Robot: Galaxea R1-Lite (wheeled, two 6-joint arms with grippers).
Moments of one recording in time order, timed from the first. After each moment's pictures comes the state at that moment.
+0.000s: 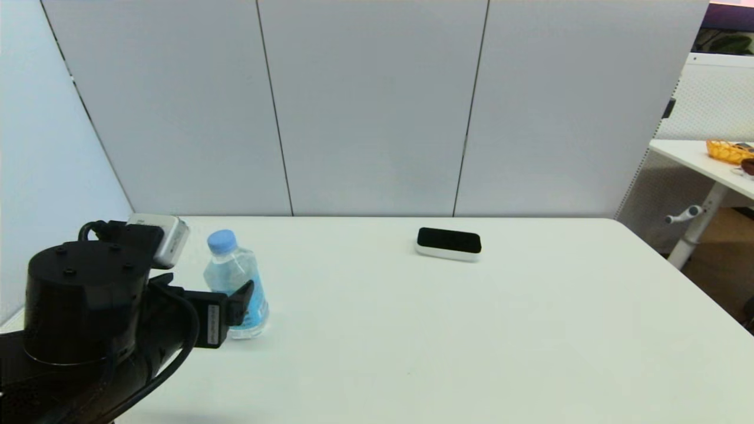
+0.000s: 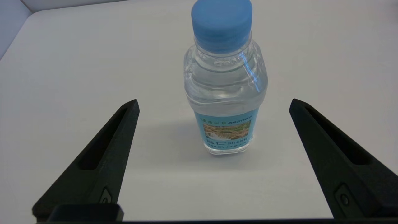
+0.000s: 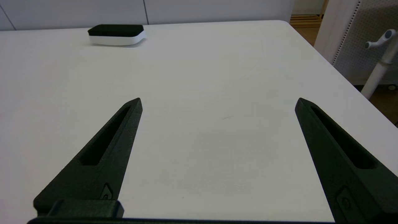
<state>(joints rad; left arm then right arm) -0.69 1.36 -0.49 -0.40 0.65 -0.16 -0.01 0.00 0.00 0.00 -0.02 0.03</state>
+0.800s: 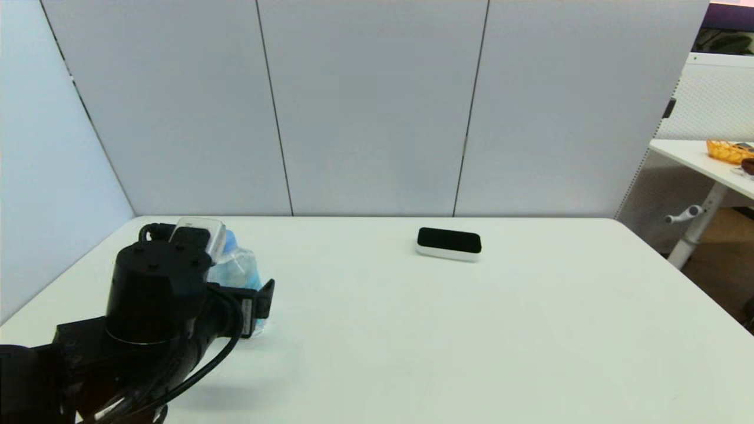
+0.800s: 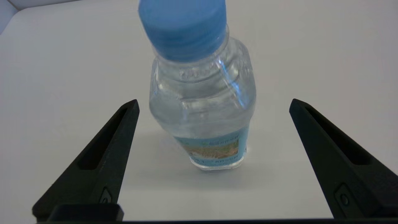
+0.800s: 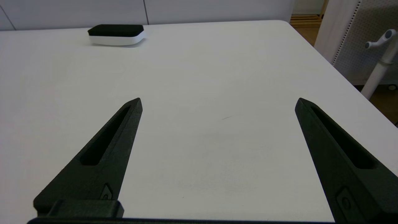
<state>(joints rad) -0.67 1.53 -0.51 -0.53 0.66 -0.15 -0.01 0.00 0.00 0.00 -0.02 0.03</state>
